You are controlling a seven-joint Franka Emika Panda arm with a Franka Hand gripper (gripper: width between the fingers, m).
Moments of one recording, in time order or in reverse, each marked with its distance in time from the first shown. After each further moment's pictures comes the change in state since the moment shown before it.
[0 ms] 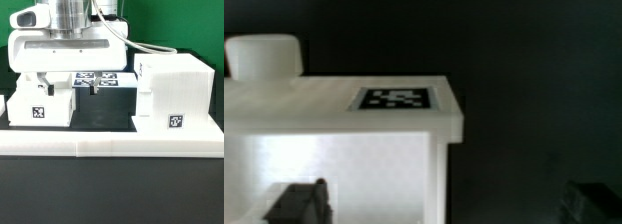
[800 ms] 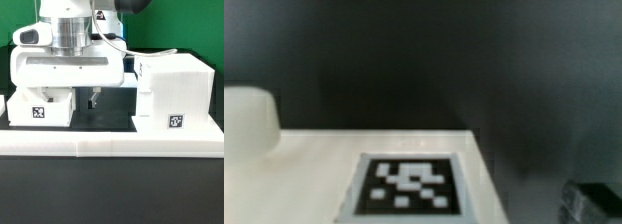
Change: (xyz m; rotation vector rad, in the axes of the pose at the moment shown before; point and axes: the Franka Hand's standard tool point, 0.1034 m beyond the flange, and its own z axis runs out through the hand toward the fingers) arm -0.013 0.006 0.029 -0.031 -0.003 -0.005
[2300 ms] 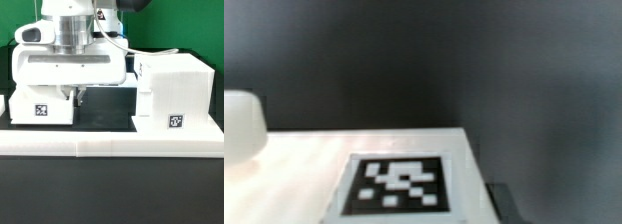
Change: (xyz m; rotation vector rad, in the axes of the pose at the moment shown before) arm -0.002 -0.011 -0.013 0.014 -0.011 -0.086
